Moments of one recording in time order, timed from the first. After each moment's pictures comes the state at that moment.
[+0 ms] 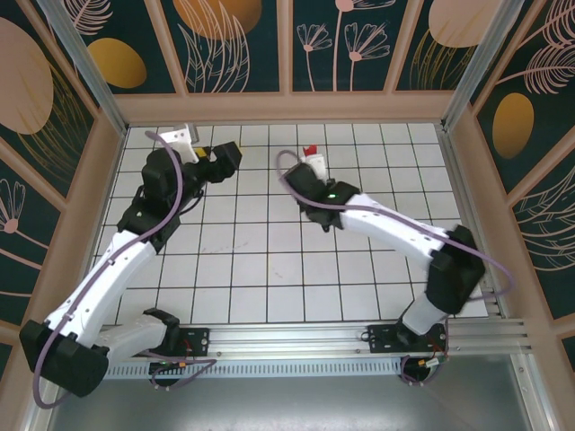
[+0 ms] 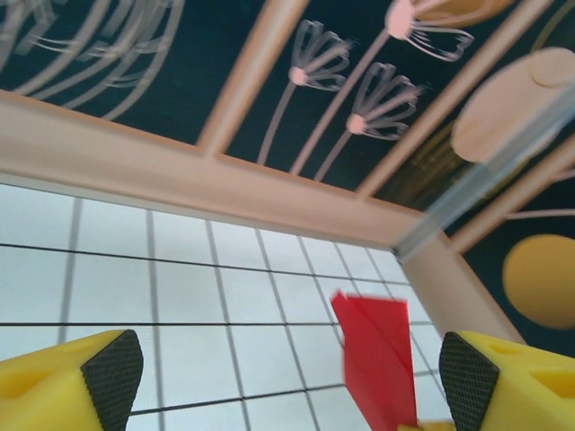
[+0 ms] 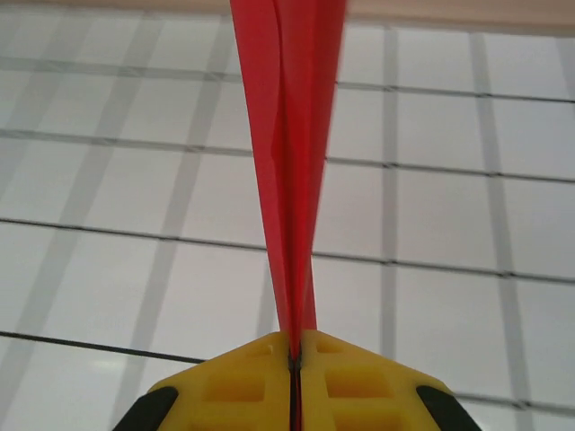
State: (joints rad) left arm -0.41 1.07 1.01 -0.11 0.01 -0.58; right arm 0.89 1.66 1.35 -0.73 0.69 0.47
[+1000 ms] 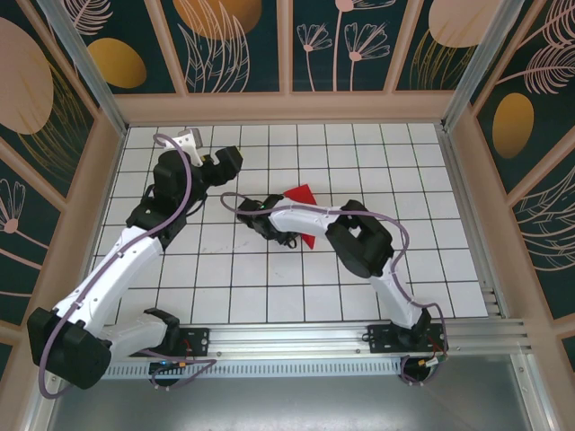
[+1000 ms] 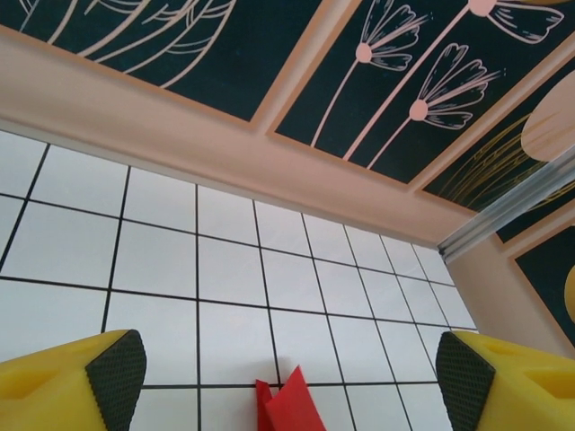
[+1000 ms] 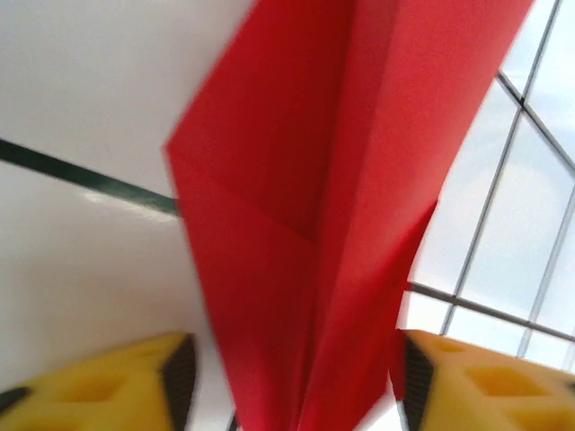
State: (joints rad) left arm -0.41 1.14 0.99 -0.11 -0.01 -0.63; right arm 0.99 2.20 1.65 -1.02 0.61 0.43
